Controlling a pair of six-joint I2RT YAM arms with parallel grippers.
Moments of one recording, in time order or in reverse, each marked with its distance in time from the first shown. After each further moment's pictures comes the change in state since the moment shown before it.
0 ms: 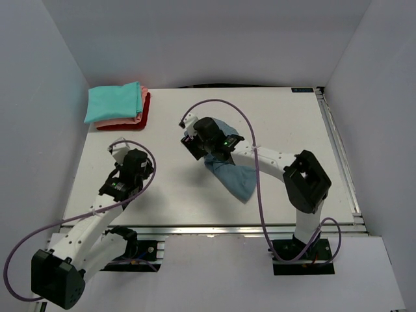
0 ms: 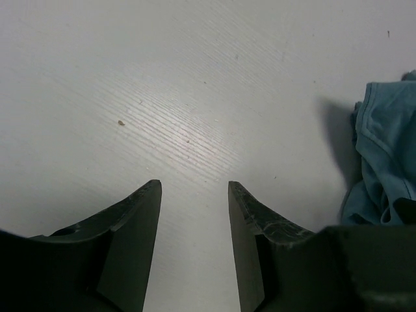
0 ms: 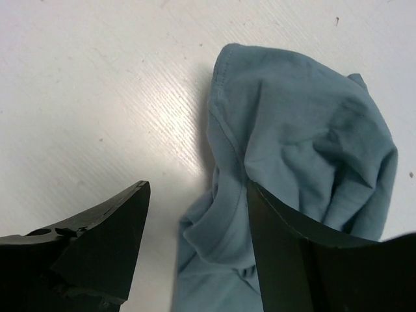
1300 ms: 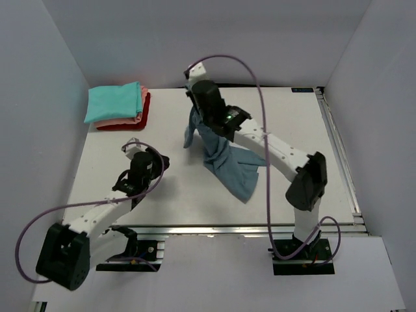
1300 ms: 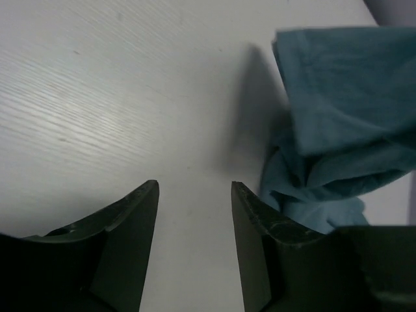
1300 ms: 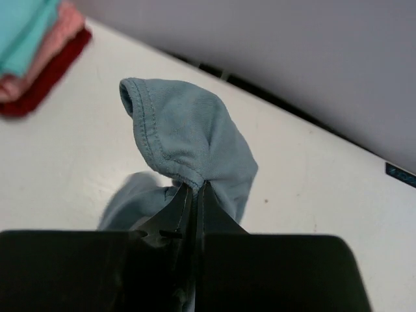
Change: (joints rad) left arm 0.000 0.111 -0.150 0.440 0.214 -0.071; right arm -0.001 0.081 0.475 -0.117 0.417 0.032
